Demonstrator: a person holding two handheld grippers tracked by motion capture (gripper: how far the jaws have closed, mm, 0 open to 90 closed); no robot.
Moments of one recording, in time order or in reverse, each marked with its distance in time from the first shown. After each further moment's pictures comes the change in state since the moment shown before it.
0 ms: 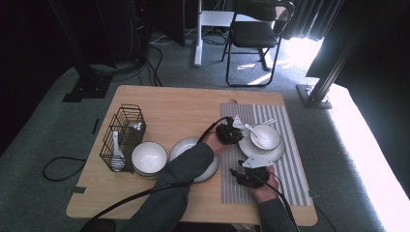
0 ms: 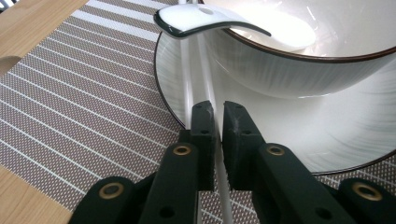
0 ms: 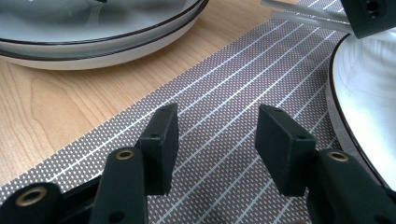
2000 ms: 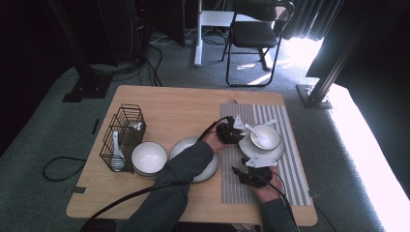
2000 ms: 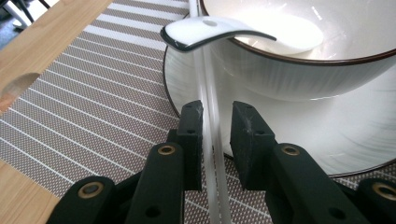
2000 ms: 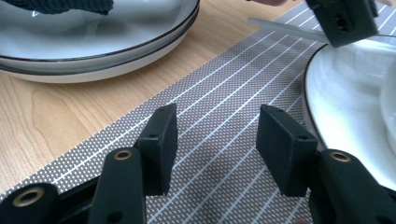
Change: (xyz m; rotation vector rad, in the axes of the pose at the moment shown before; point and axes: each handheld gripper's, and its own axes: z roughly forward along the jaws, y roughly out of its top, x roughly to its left) left arm 0.001 0.002 -0.003 -0.020 0.034 0.049; right arm -0.004 0.002 -0.011 -0.040 -0.024 0.014
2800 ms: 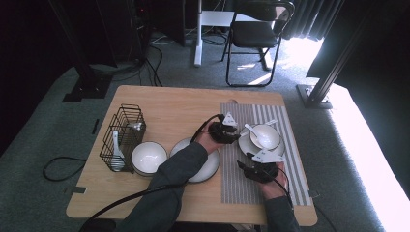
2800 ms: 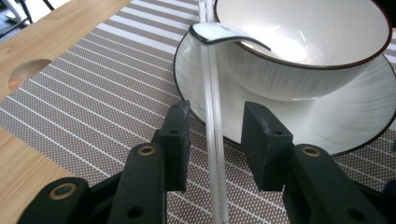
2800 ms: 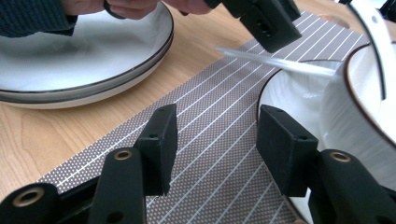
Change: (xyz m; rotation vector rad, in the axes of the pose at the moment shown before) left arm 0.009 -0.012 -0.024 -0.071 -0.035 -0.115; right arm -0.014 0.013 -0.015 -0.037 -0.038 0.005
